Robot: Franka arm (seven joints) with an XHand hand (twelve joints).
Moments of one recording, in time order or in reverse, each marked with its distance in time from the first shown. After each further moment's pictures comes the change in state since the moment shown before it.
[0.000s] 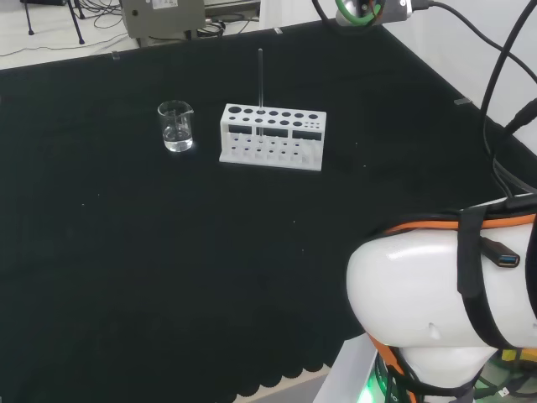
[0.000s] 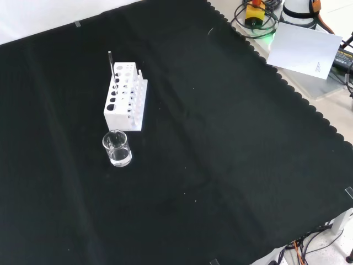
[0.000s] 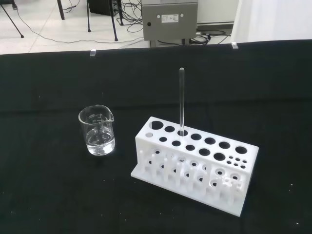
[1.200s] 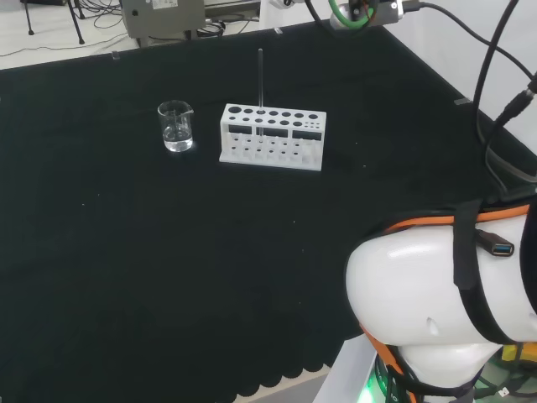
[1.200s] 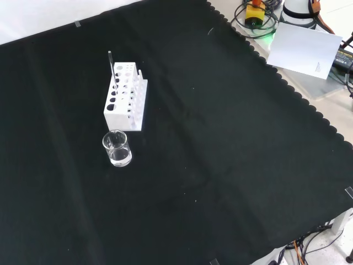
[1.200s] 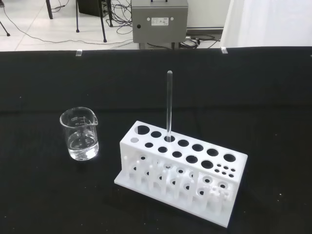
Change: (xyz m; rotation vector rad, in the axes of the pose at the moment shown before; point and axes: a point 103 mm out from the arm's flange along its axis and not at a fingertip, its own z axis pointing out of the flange) arm -0.003 0.024 0.015 -0.010 -0.042 0.016
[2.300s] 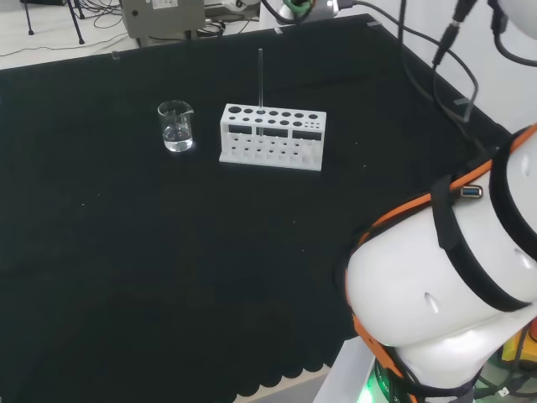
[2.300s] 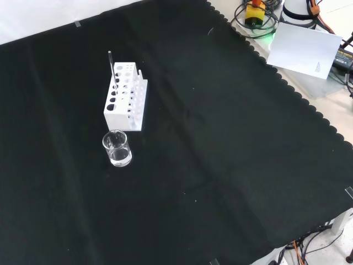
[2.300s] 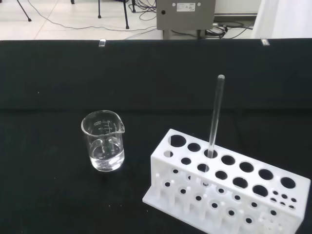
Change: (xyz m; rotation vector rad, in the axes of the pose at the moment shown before) arm 0.043 0.100 0.037 0.042 0.017 -0.068
